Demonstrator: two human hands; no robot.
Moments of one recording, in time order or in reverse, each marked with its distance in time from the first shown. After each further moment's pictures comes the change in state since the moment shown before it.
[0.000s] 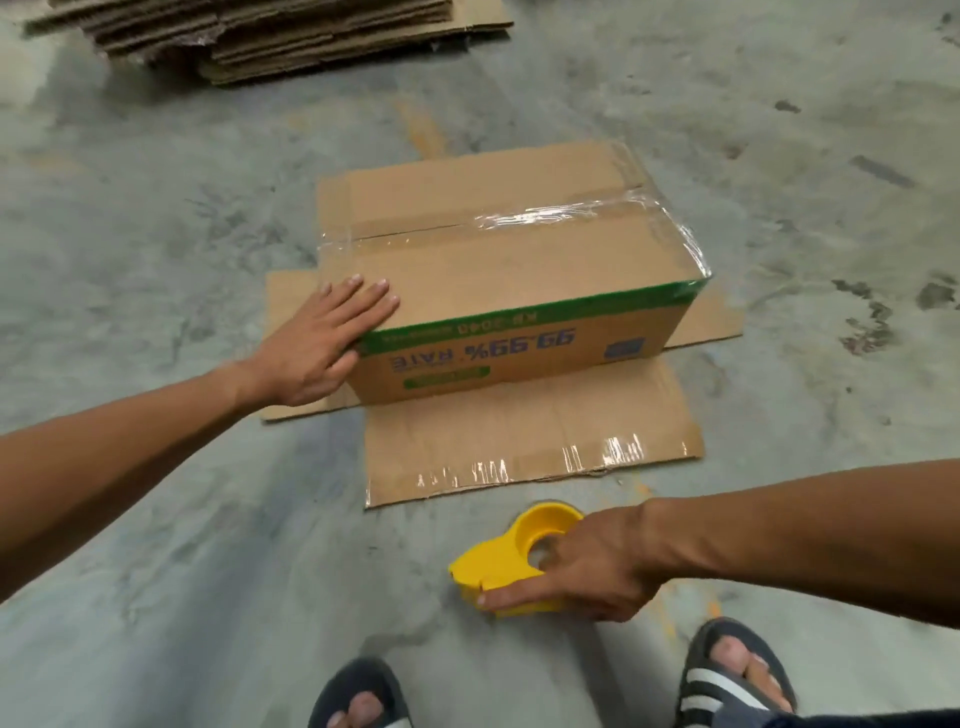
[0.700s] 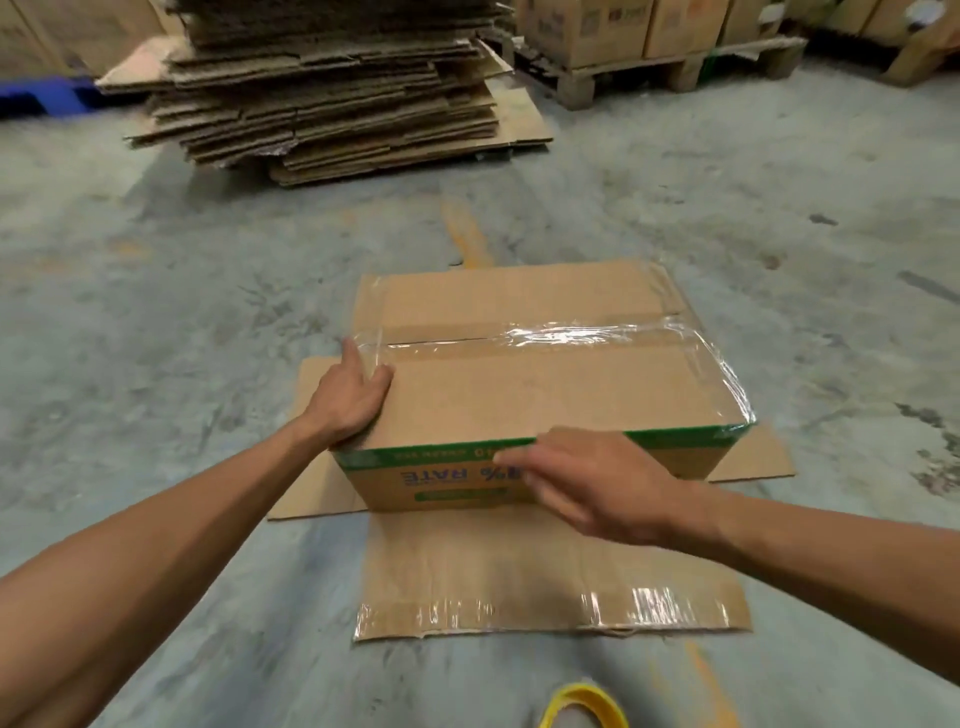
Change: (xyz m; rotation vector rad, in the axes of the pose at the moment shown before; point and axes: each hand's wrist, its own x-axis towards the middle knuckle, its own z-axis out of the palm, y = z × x) left_hand 0.071 -0.016 -0.021 -0.569 0.204 -0.830; right_hand -0.009 0.098 -0.108 -0.121 1.182 0.103
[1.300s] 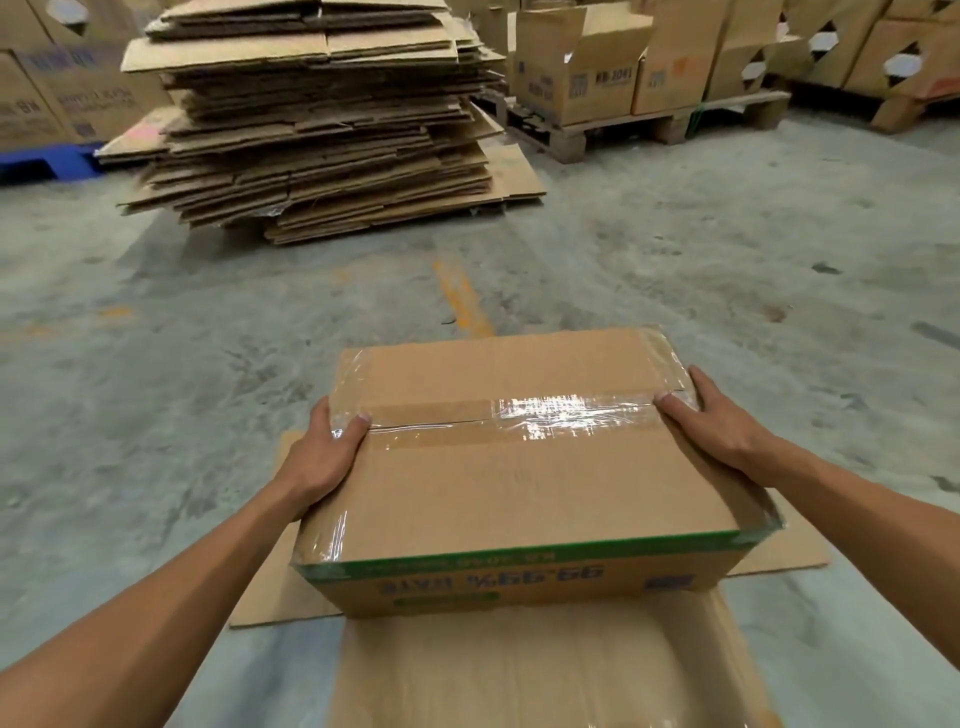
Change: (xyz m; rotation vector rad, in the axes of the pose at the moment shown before) left_hand 0.044 0.003 -0.001 -0.275 0.017 -0.147; right_hand -0.010 0.204 -0.043 0.352 0.046 1.238
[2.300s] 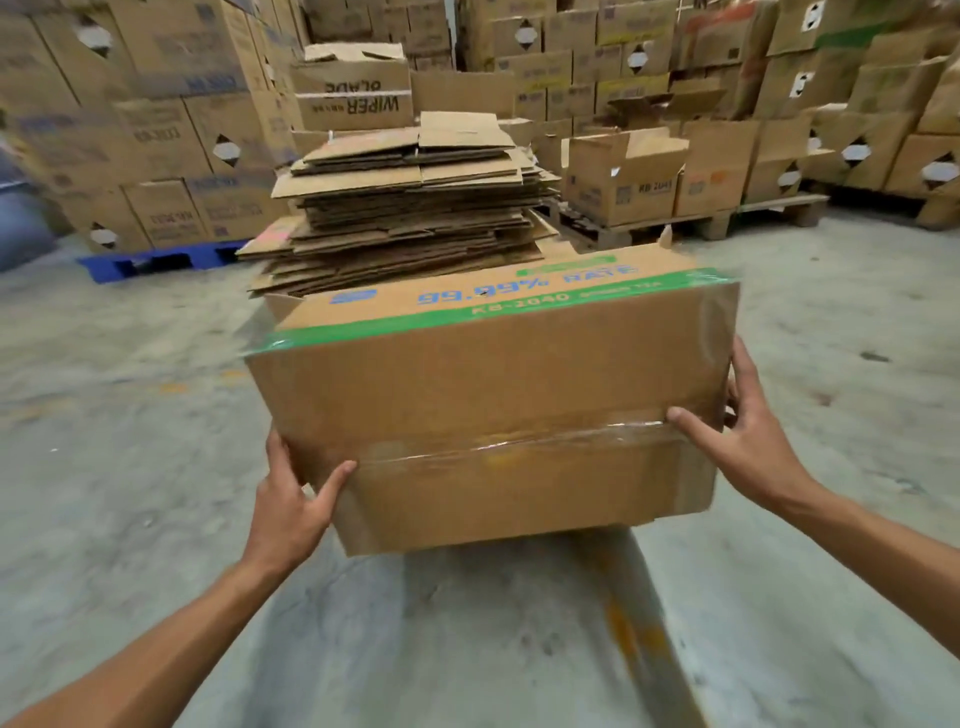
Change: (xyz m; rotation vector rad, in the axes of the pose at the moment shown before) left_hand -0.093 -0.019 -0.097 -0.072 0.566 0.489; right_hand -0.084 -0.087 -0.024 0.416 0.240 -0.649
